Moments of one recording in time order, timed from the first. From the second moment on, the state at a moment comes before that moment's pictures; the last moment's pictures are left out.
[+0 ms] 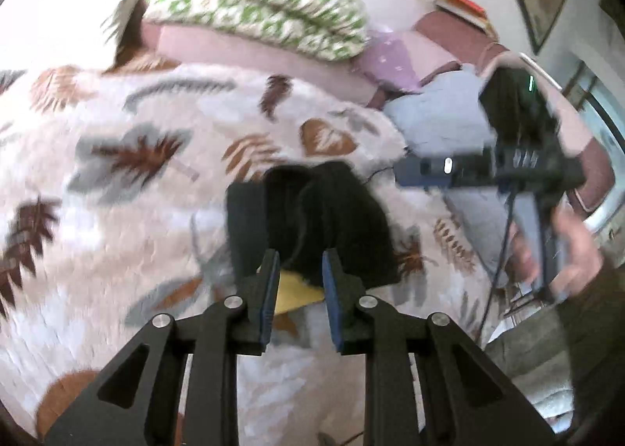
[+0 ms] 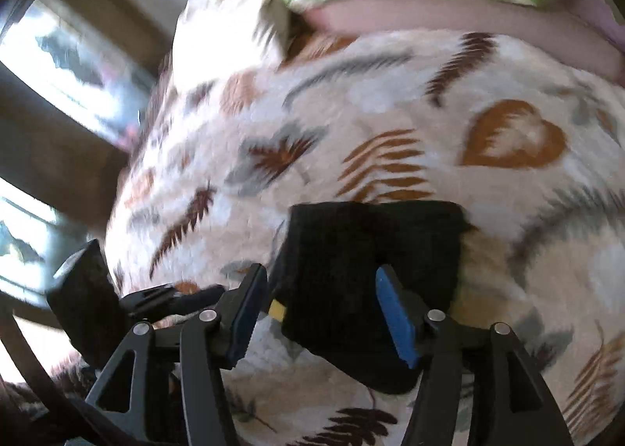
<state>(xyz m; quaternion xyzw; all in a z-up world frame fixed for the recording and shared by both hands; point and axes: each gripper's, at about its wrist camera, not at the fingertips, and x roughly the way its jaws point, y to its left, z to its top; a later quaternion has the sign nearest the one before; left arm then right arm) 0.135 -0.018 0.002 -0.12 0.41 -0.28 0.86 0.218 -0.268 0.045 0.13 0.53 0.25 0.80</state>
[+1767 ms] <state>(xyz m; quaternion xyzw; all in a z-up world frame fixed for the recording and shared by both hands) 0.208 -0.065 -0.025 0.01 0.46 -0.21 0.86 0.252 -0.288 -0.042 0.24 0.49 0.18 0.82</state>
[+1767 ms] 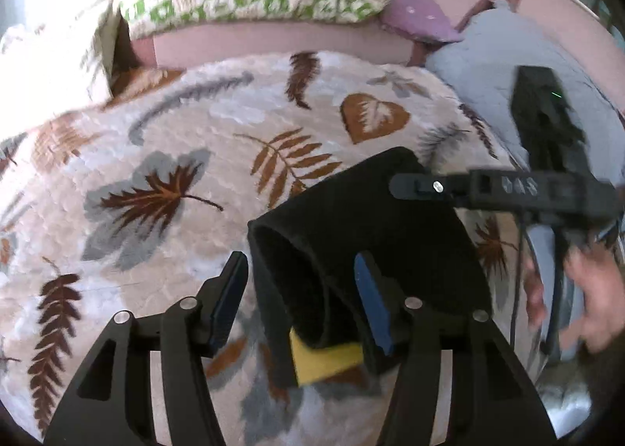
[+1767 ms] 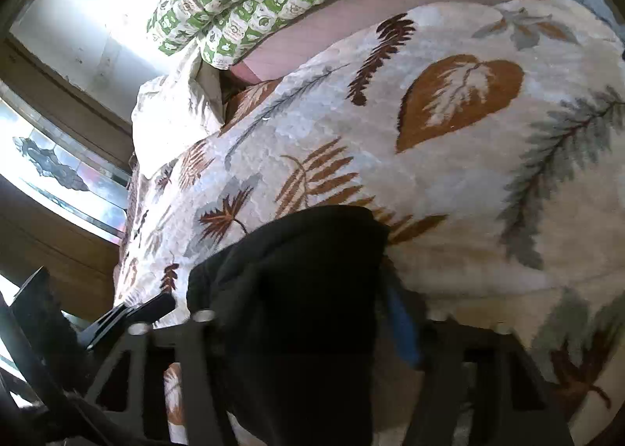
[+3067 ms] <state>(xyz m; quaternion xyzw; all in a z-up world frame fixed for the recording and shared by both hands) 0.105 -0.030 -0.036 0.01 0.48 -0.01 0.88 0.067 -0.219 0.006 0.08 0.44 0.04 0.89</state>
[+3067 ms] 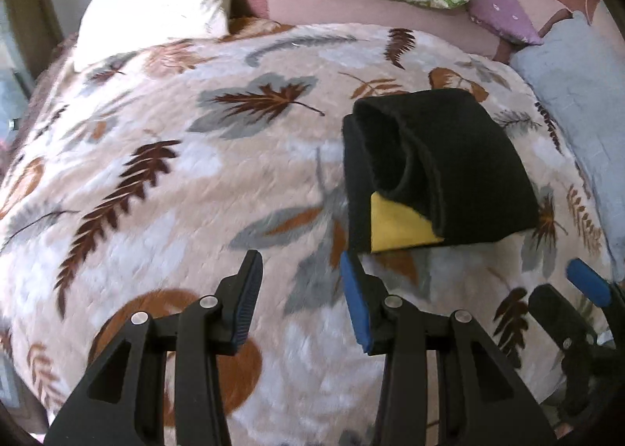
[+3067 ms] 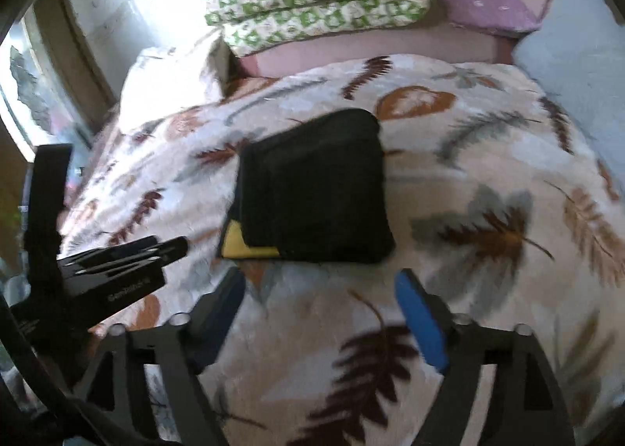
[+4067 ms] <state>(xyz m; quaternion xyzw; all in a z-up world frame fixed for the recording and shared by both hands) 0.026 -0.014 -0.020 0.01 0.45 0.03 0.89 -0.009 -0.196 0.044 0.02 0.39 -0.01 0.92</state>
